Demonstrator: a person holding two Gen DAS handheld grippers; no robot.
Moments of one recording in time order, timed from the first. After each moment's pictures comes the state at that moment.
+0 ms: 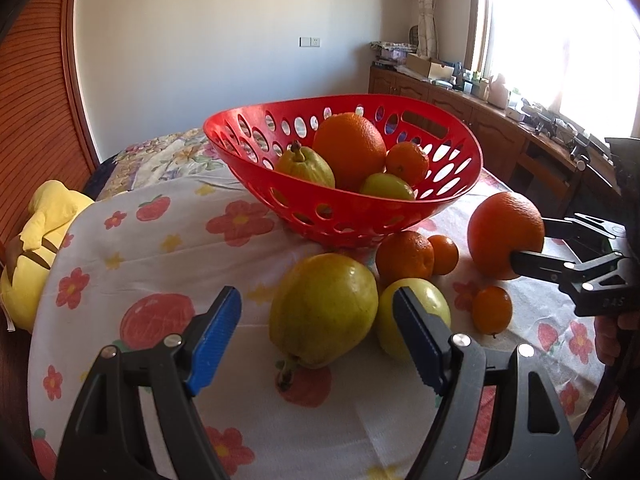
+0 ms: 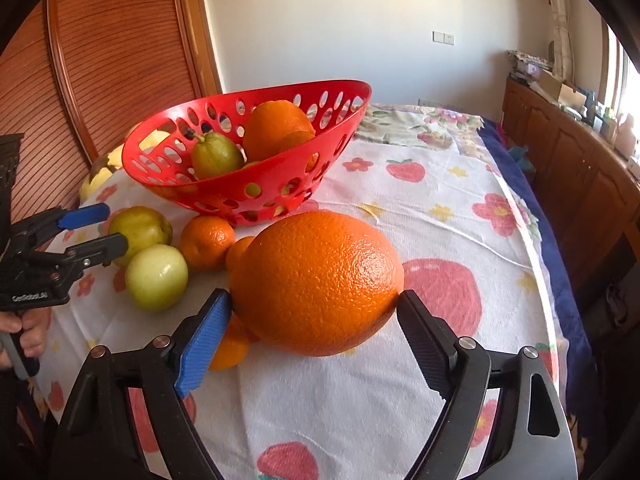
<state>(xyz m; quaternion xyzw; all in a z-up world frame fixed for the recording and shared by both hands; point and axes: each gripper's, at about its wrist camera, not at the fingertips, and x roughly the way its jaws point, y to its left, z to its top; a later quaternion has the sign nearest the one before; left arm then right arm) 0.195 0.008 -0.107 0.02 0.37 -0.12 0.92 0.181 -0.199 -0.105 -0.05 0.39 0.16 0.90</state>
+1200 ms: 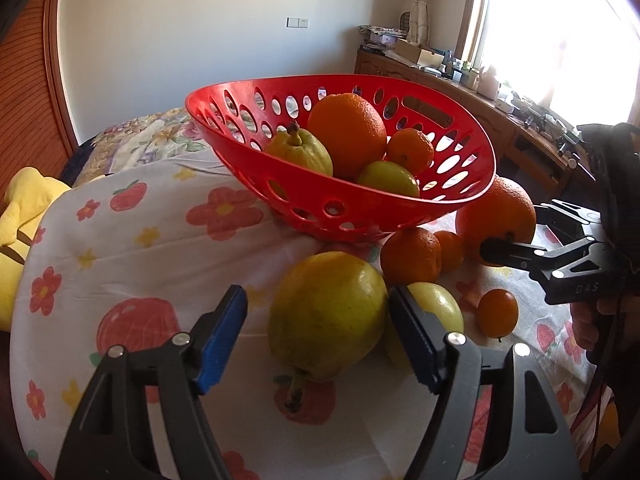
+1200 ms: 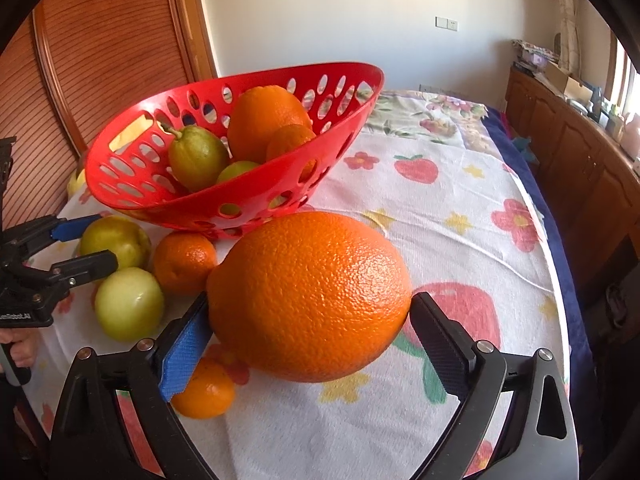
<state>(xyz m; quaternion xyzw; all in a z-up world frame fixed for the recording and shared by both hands) 0.217 0.014 -0.114 0.00 0.40 -0.16 0.90 0.220 -0.187 -0.116 -0.06 0.42 0.16 0.89</state>
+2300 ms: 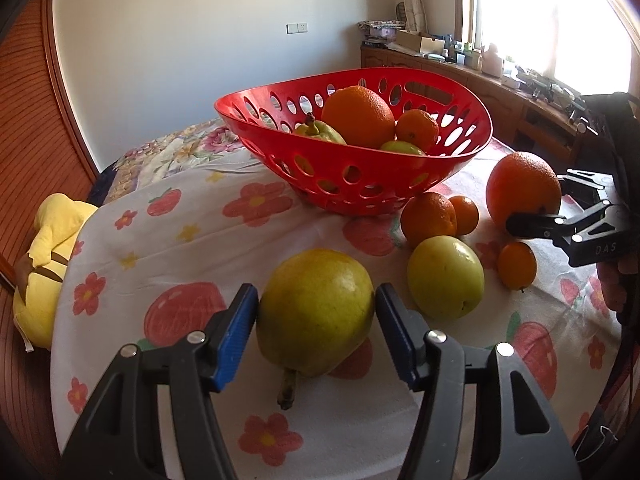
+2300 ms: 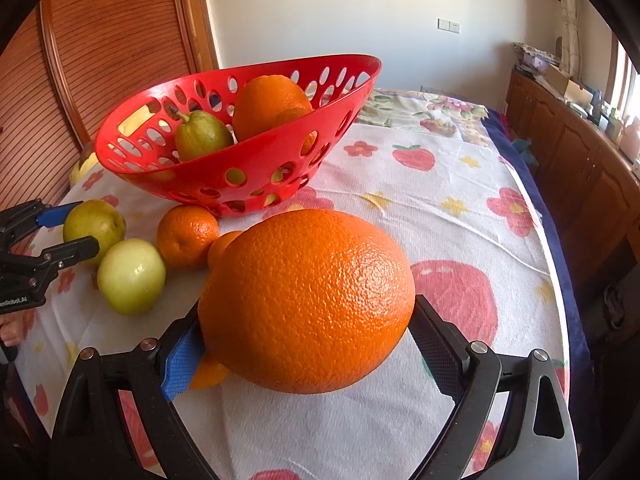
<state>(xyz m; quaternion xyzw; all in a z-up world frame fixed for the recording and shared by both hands) 0.189 0.023 -0.113 0.07 0.39 -0.13 0.91 0.201 -0.193 -0.121 -0.06 0.42 0.16 0.89</state>
